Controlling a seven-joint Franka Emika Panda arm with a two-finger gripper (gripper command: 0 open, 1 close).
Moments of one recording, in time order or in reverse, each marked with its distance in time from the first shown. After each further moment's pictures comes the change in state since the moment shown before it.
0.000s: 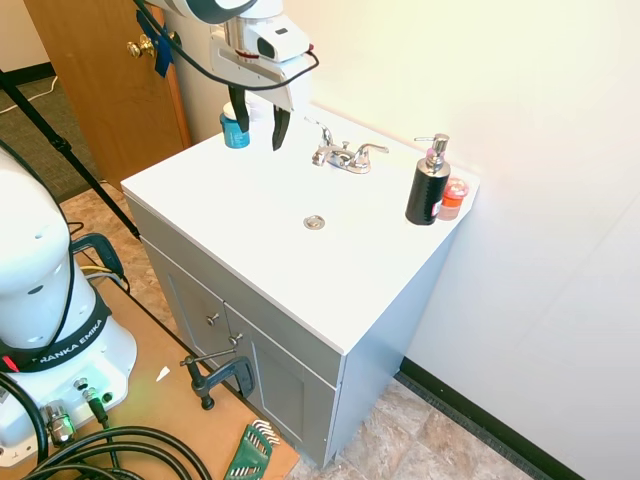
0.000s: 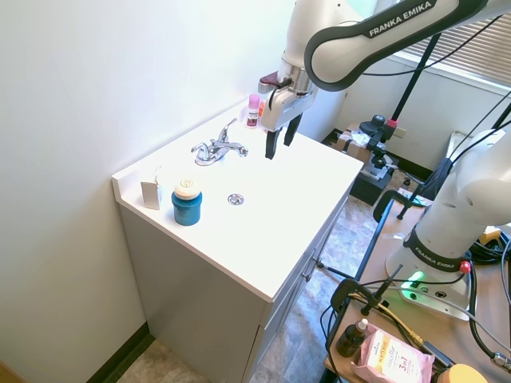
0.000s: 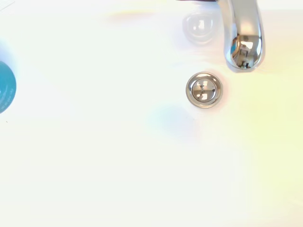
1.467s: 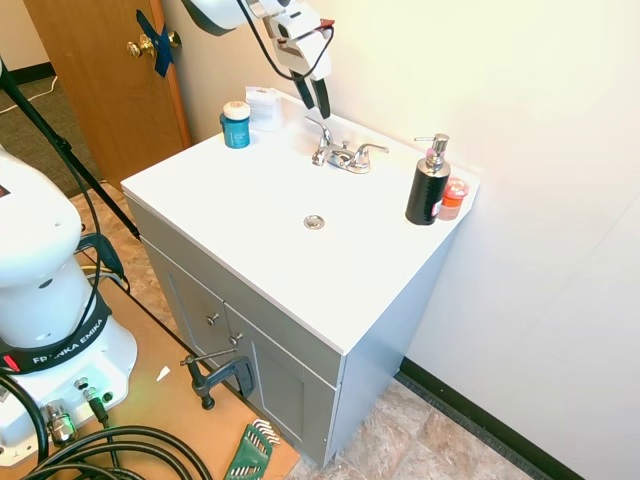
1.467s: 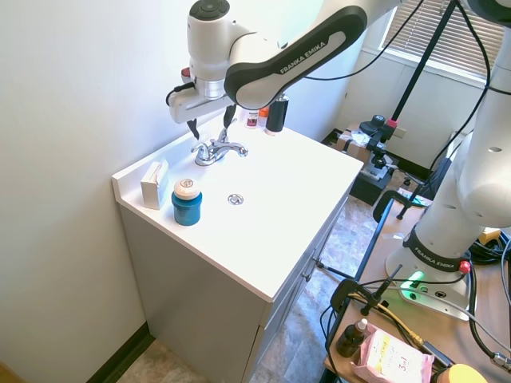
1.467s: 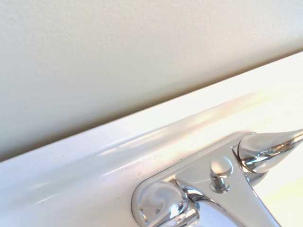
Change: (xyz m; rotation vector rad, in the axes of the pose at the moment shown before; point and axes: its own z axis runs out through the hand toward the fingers) arm 0.059 -0.180 0.044 -0.030 0.389 0.380
